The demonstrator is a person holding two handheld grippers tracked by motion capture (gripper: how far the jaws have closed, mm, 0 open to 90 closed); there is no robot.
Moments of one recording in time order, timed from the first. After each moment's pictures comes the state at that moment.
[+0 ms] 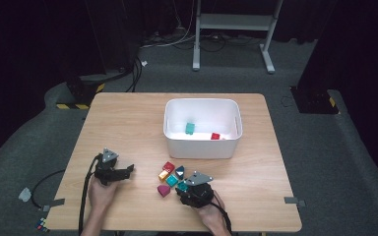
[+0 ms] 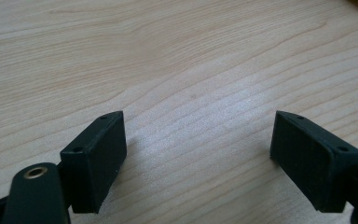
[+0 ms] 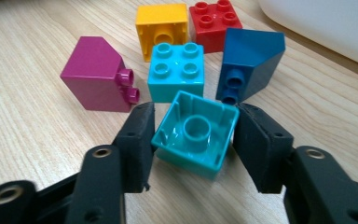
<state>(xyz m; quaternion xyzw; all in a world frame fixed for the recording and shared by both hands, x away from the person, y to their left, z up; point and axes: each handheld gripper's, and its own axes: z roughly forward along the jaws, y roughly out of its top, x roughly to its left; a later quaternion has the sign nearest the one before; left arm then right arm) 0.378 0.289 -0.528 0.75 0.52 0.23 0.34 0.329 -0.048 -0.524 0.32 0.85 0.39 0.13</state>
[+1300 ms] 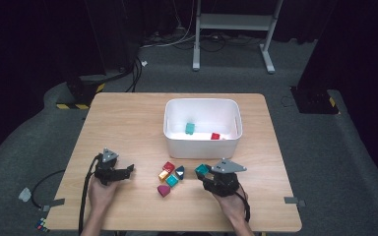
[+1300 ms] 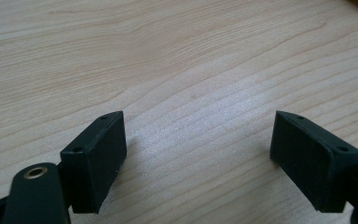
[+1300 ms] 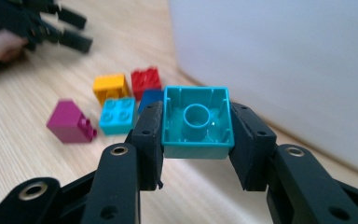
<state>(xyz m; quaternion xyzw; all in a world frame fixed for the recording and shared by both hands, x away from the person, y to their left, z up) 0.378 0.289 -0.528 0.76 0.52 0.23 0.33 0.342 -0.115 -0.465 0.35 0.80 0.46 0.15</state>
